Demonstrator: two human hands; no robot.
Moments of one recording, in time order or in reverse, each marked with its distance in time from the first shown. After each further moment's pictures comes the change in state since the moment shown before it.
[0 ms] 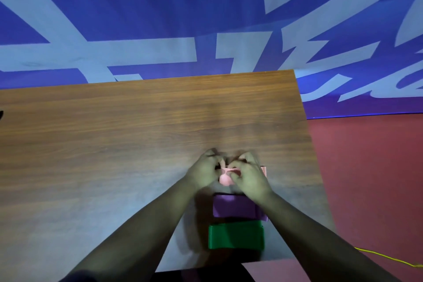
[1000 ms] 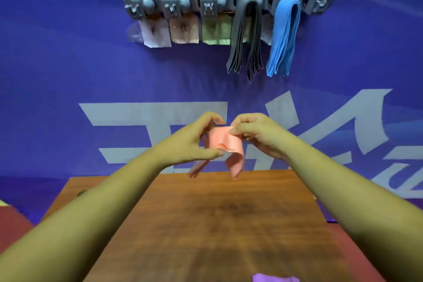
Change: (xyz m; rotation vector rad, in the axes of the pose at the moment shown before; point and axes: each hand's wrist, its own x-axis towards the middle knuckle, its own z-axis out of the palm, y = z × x) left_hand -0.232 0.183 -0.361 0.020 0.259 0.547; right_hand -0.063 -0.354 -0.265 0.657 -0.043 -0.420
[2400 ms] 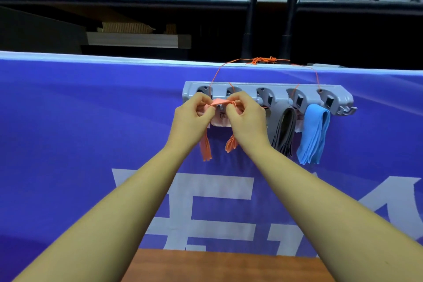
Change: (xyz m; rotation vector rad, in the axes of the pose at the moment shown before) left_hand 0.050 0.061 -0.171 0.051 0.914 0.102; right_hand 0.119 -0.172 0.071 -0.357 0.691 -0.687
